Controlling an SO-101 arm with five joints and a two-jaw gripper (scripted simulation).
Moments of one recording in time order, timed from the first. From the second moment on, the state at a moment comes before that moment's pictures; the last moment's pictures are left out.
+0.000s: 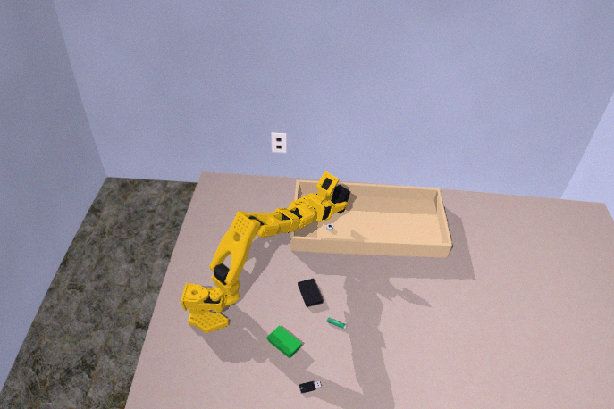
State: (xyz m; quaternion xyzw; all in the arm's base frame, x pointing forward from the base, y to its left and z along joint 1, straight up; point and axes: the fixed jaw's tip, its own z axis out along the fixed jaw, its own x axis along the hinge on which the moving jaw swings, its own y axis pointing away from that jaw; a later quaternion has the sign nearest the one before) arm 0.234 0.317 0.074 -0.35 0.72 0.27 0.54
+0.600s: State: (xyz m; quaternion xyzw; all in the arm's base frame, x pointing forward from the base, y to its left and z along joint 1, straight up) arm 0.233 0.316 0.103 -0.34 0.72 0.27 0.54
